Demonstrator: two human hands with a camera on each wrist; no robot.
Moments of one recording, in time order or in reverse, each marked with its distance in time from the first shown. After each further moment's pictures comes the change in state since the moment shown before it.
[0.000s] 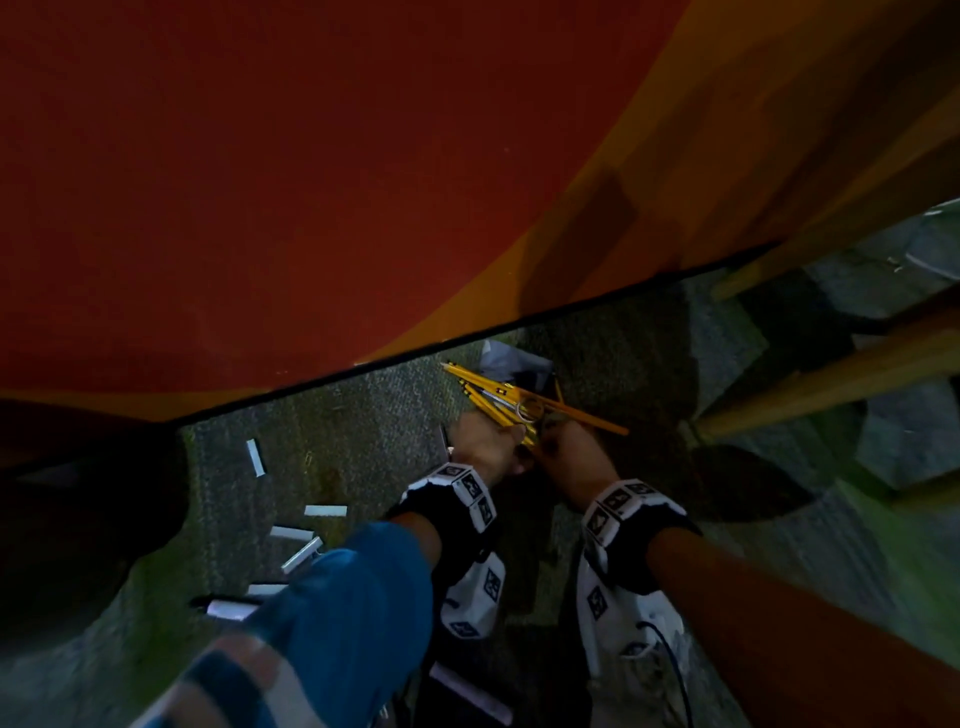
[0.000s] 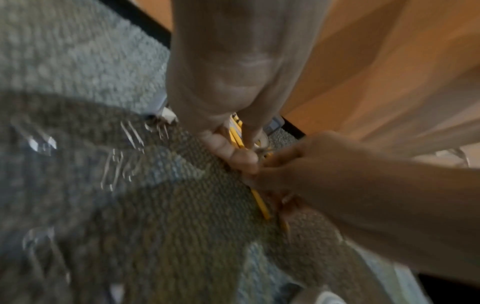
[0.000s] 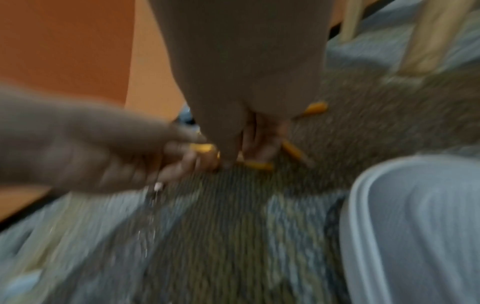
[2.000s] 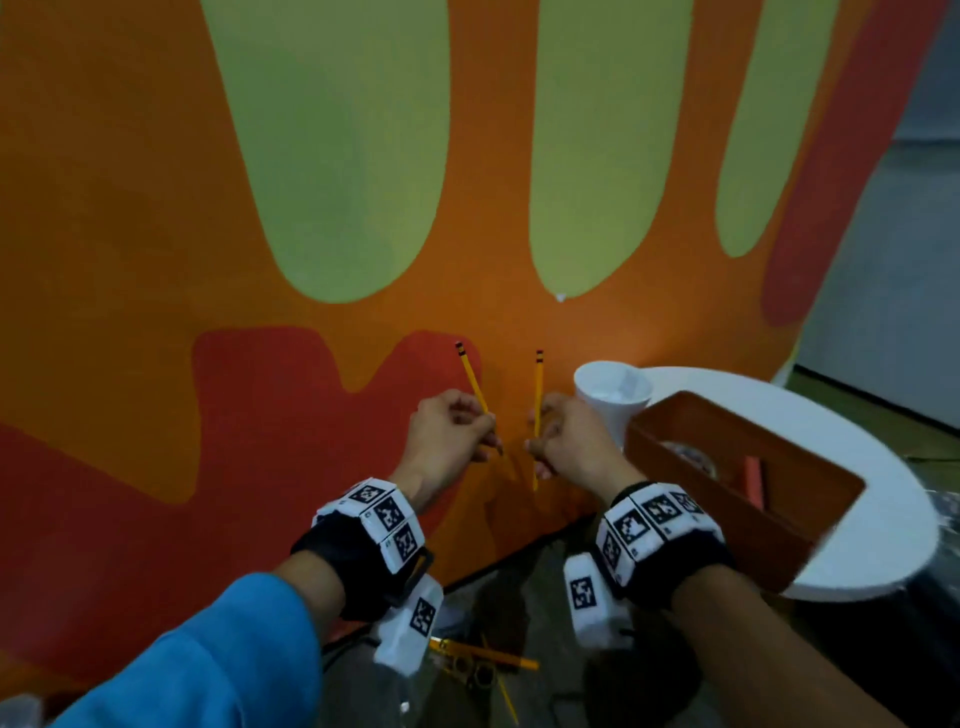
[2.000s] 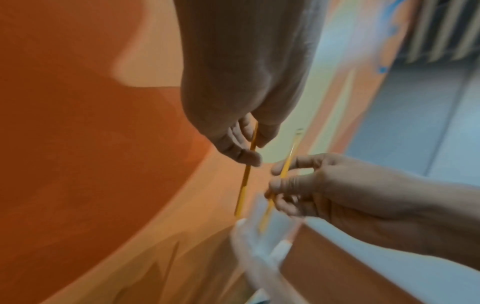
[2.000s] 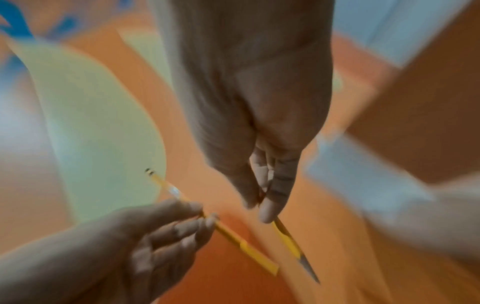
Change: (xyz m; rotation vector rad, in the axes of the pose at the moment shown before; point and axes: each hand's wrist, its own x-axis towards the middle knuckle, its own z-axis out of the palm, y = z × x) left_hand -0.330 0.350 -0.067 -0.033 -0.027 0.900; right_hand -0.241 -0.190 -0.380 0.275 0.456 -0.430
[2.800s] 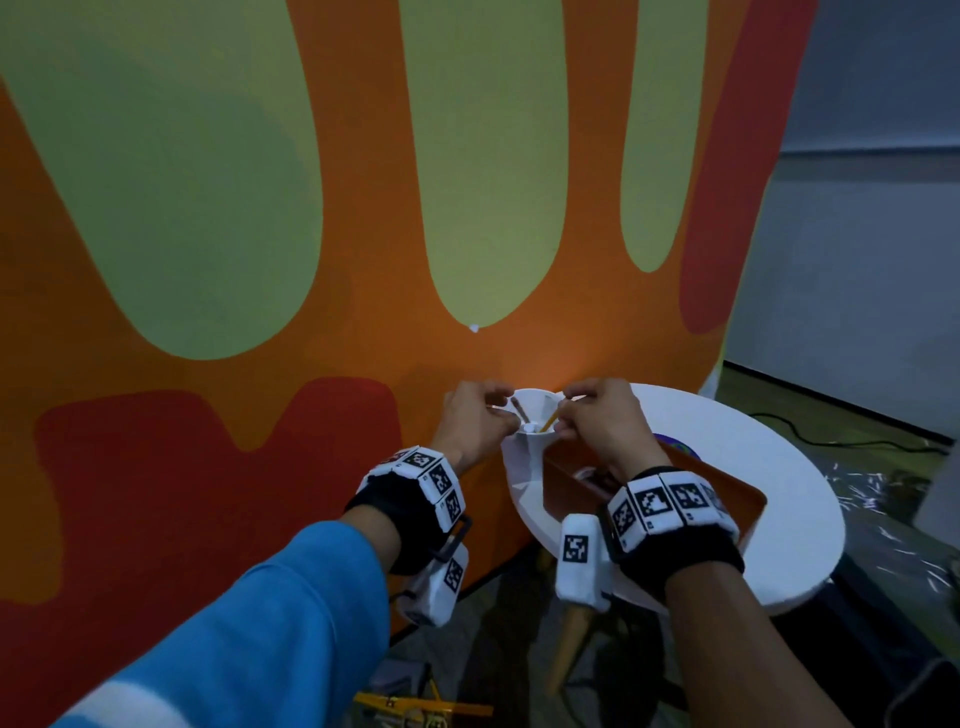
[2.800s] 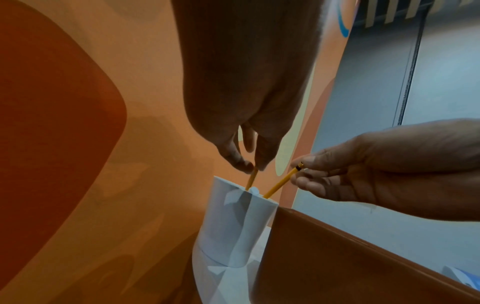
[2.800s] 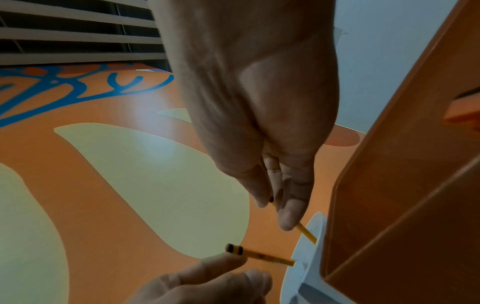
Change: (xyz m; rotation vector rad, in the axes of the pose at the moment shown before) left_hand 0.073 0.042 0.122 0.355 -0.130 0.184; right_hand 0.023 0.043 -0.120 0.224 0.369 0.196
